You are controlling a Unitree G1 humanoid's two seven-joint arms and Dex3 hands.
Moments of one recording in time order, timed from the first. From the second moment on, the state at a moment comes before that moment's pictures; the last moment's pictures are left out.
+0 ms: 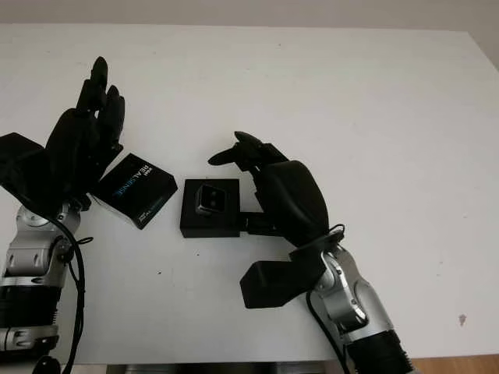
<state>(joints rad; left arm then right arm) -0.47 0.32 0.18 0.15 -0.13 0.04 -0.19 -0.27 -0.27 0.23 0.05 -0.72 -0.32 -0.20</state>
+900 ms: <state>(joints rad) -0.47 0.32 0.18 0.15 -0.12 0.03 -0.19 -0.26 -0.35 0.26 -0.02 -0.77 -0.31 -0.13</state>
